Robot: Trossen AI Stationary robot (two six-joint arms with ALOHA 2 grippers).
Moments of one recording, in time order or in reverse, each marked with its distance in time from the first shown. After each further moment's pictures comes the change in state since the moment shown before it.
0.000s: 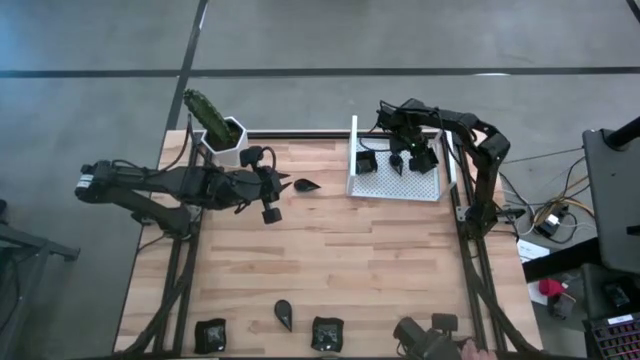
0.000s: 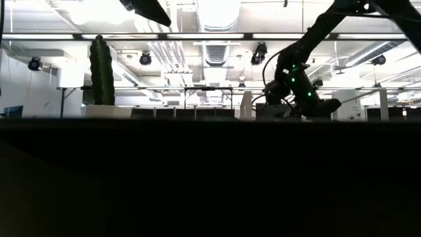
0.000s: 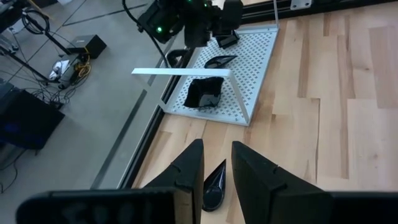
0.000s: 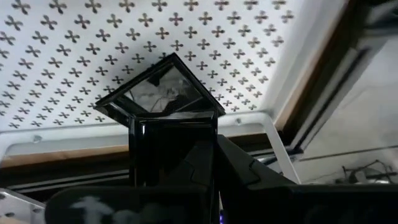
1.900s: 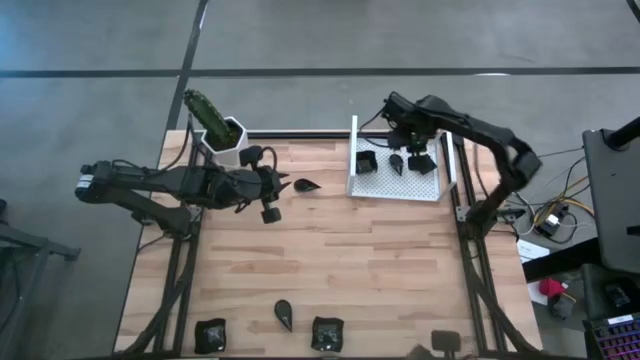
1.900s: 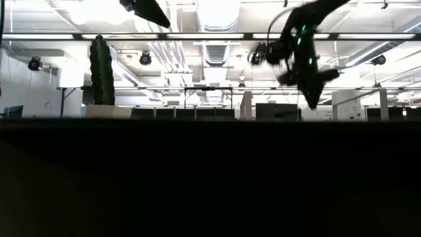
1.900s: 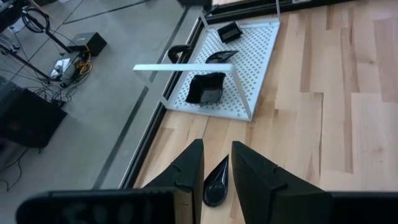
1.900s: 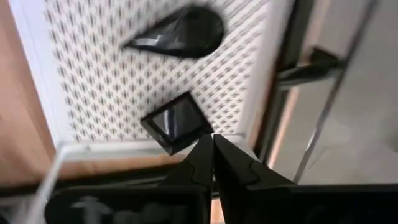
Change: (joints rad) left arm 0.006 0.000 0.000 -0.018 0.000 0.008; right arm 0.114 -0.303 0.017 0.004 -0.157 -0.032
